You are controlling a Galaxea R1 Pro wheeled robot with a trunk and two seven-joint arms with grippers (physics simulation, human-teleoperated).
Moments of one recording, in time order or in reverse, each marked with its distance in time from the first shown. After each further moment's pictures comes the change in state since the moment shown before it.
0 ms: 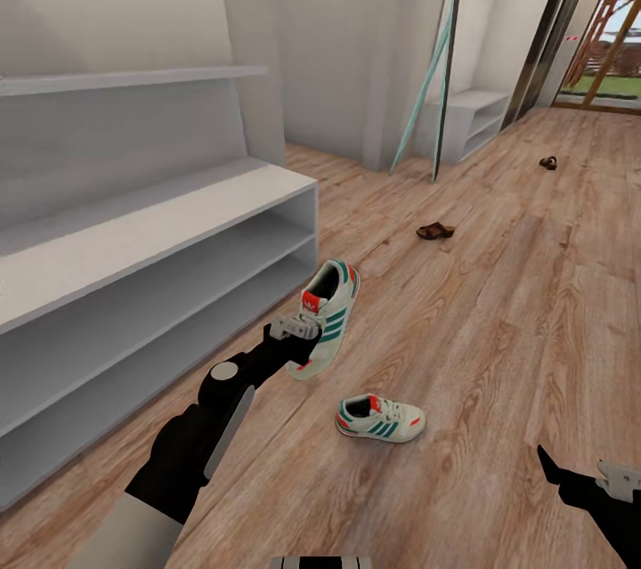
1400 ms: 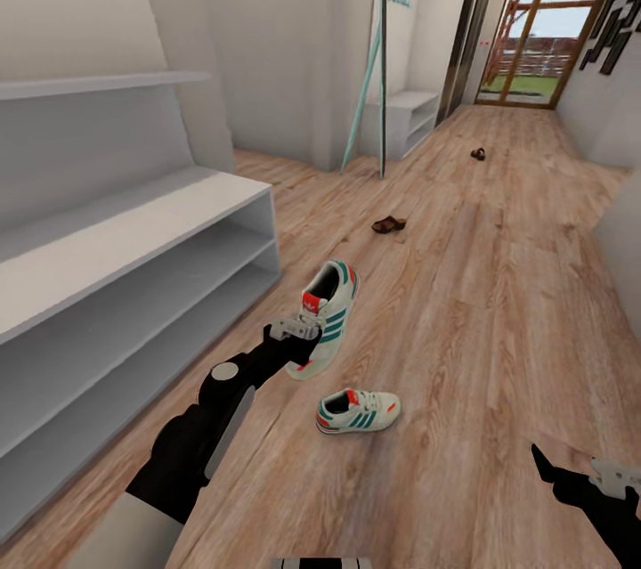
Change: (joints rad) left arm 0.000 -0.001 -0.001 0.006 -0.001 -0.002 0.002; right arm 0.000 0.000 0.021 0.001 0.000 0.000 -0.001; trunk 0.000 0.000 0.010
